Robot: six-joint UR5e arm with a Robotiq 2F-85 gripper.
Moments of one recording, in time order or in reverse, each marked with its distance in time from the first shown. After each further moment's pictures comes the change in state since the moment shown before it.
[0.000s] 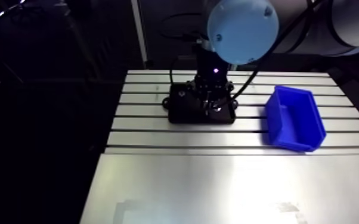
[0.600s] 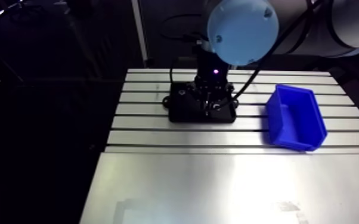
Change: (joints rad) arm 0.002 0.008 0.004 0.001 -0.002 0.005
